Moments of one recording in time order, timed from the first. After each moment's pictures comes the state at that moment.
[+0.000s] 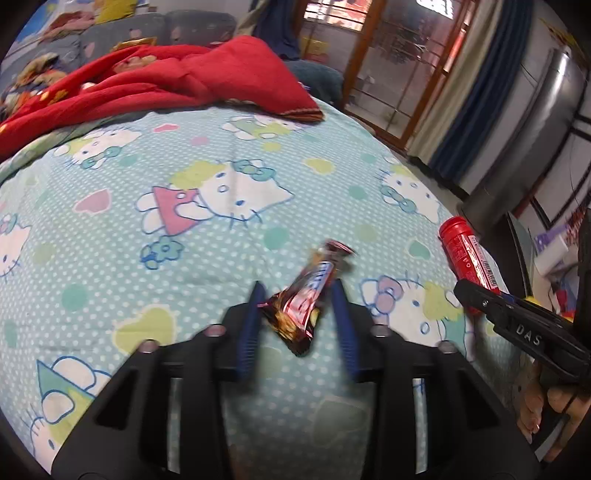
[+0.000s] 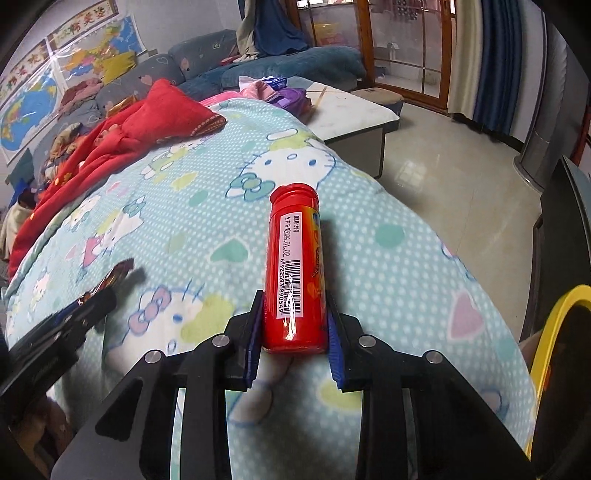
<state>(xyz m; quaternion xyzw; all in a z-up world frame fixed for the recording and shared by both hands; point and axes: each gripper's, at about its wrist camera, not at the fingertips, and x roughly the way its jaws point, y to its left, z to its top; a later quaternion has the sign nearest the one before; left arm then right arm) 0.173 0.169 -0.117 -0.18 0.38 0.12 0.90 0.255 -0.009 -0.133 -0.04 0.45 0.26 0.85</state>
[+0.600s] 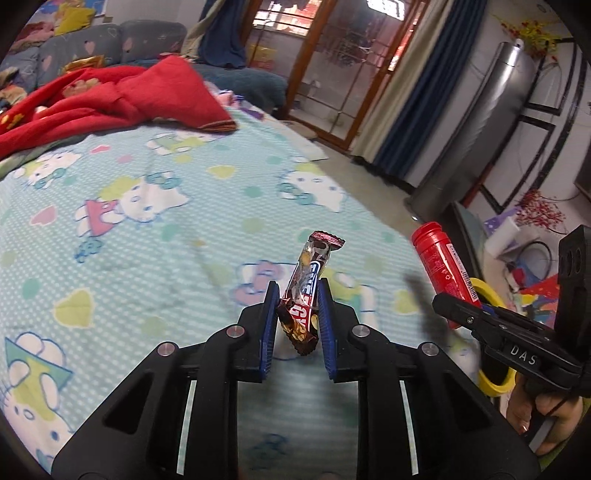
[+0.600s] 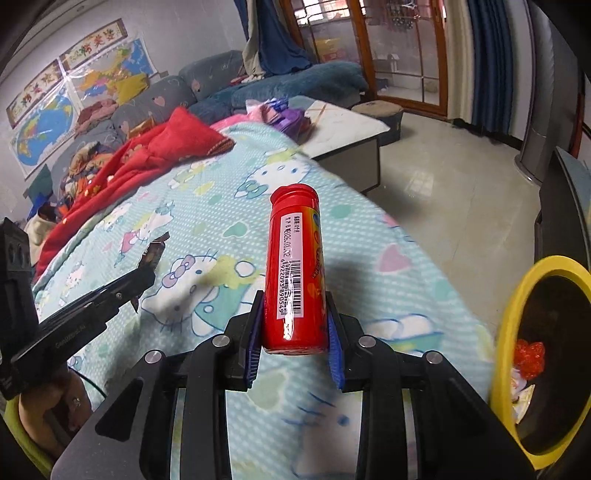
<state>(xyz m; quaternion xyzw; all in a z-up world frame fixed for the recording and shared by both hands) 0.162 0.107 -0.088 -0.18 0.35 0.01 0.92 0.212 -0.086 -0.096 -0.01 0.42 0.28 0.86</state>
